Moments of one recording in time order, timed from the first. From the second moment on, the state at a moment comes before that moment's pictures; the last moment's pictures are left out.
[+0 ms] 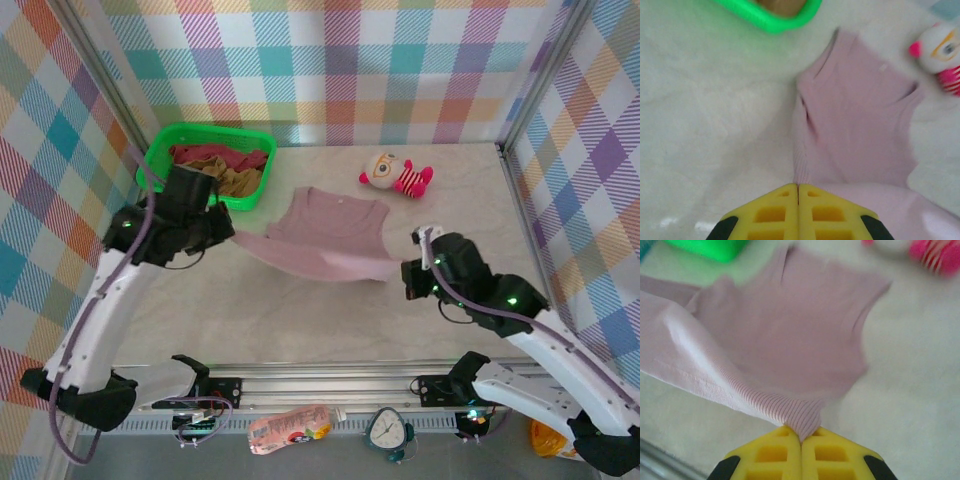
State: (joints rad) left arm -0.43 1.19 1.64 -1.33 -0.18 -0.72; right arm 0.76 0.81 1.06 -0.93 0.18 0.34
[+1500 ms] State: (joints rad) left arm -0.37 1.10 1.41 -1.14 -0.14 -0.58; right arm 0.16 1.15 1.20 -0.82 -0.43 0.04
